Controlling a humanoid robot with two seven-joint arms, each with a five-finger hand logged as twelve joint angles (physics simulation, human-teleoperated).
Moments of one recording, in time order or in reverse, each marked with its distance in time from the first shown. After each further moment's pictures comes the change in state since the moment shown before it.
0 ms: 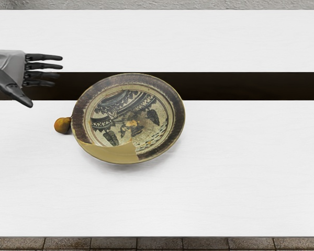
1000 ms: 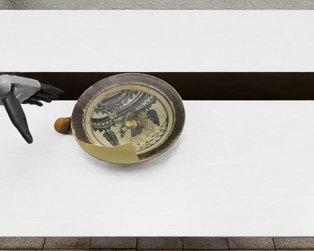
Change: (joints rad) left arm 0.020 -0.088 -0.036 -0.158 0.609 0.063 0.154; right arm 0.001 0.000 -0.008 0.002 -0.002 0.001 0.000
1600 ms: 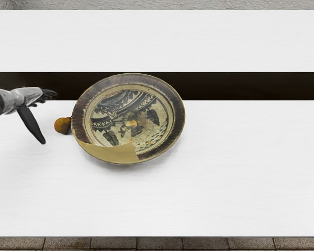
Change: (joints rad) left arm 0.156 -0.113 0.007 -0.002 0.286 0.362 -0.012; right arm 0.000 0.000 0.000 0.002 0.000 0.000 0.000
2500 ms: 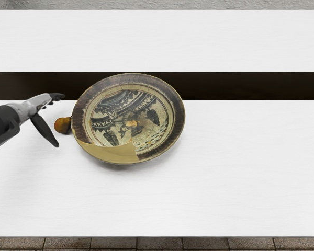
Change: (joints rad) left arm 0.081 -0.069 0.076 0.002 0.109 0.250 -0.129; right arm 0.000 0.000 0.000 0.001 0.000 0.000 0.000
